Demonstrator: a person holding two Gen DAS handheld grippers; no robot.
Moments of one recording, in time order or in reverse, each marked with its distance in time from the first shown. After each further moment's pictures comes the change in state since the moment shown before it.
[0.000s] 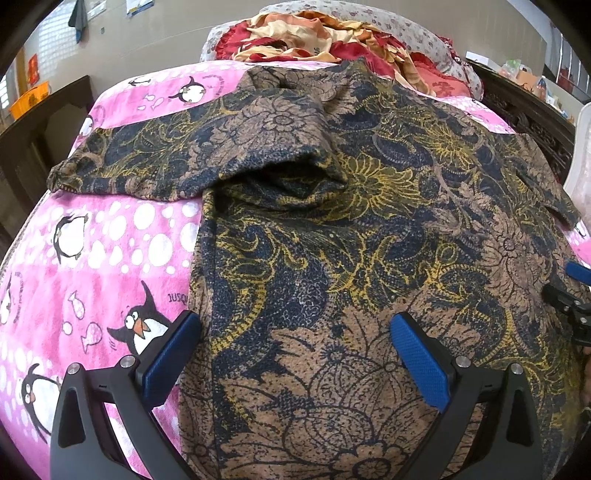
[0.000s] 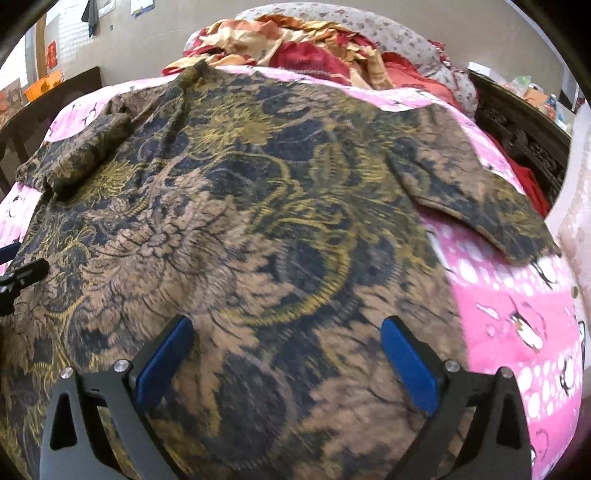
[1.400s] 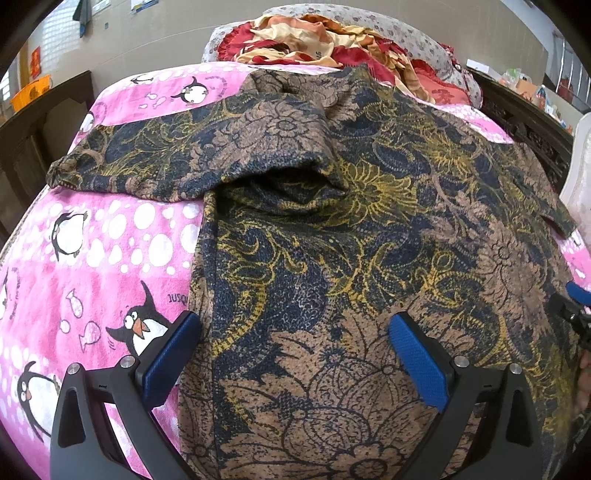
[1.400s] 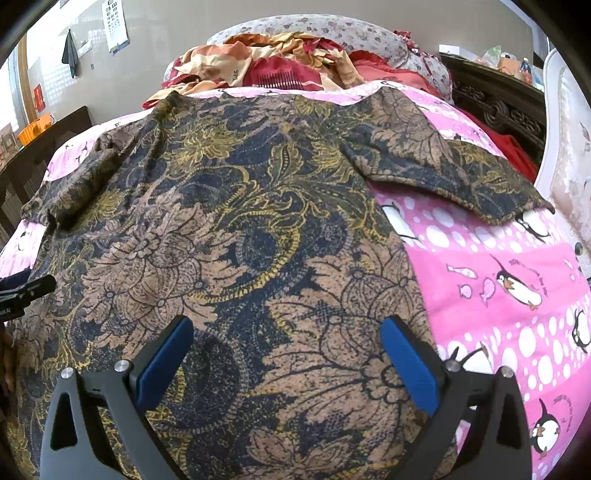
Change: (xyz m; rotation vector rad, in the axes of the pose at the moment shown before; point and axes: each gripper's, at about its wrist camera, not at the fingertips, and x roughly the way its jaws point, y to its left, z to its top) left arm -0.003 0.002 -0.001 -0.030 -0.017 -0.028; right arm -0.012 -0.033 -0.018 0.126 -0.061 0.054
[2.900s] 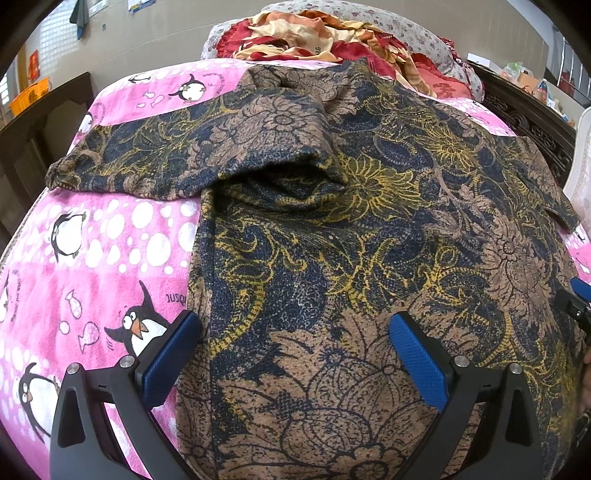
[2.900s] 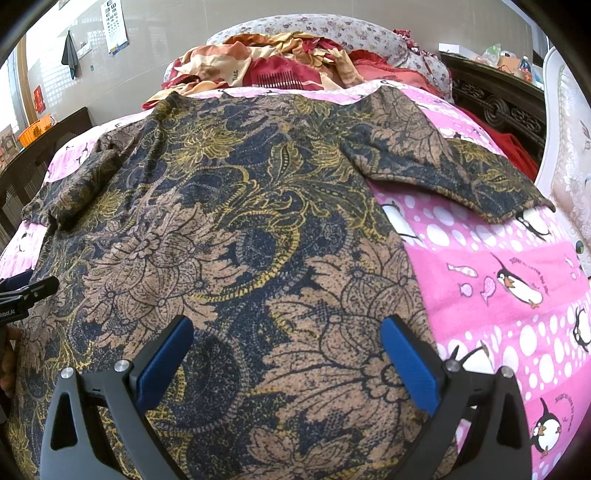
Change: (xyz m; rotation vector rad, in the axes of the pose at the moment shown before) left arm 0.011 -0.003 0.003 0.013 0.018 0.018; right arm 0.001 -0.001 -0.001 0.003 0.000 0.006
